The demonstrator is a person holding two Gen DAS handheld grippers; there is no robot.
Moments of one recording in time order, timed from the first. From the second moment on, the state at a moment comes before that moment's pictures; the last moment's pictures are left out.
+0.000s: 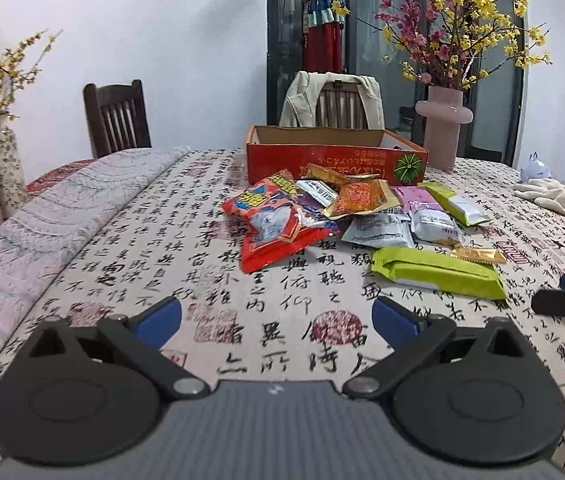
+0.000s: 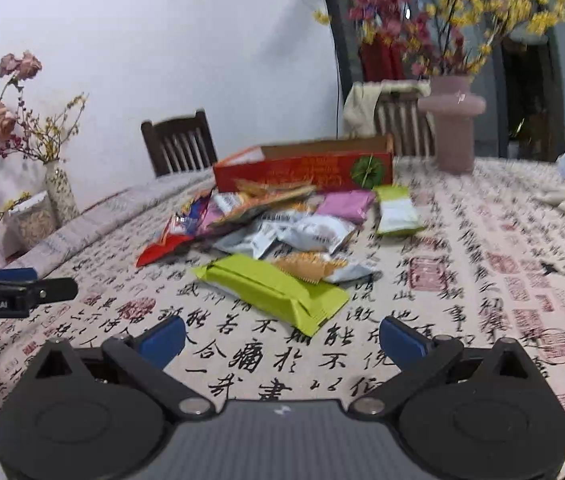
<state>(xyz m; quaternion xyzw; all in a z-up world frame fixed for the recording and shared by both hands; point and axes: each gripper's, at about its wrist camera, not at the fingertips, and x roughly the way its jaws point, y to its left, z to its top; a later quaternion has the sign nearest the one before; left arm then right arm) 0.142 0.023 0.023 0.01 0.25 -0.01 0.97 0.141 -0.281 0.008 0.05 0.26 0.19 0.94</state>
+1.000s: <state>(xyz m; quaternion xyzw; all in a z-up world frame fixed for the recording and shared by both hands) 0.341 0.048 0.012 -0.11 0.35 -0.04 0.93 0.278 -0.271 -0.004 -0.01 0.35 0.08 0.94</state>
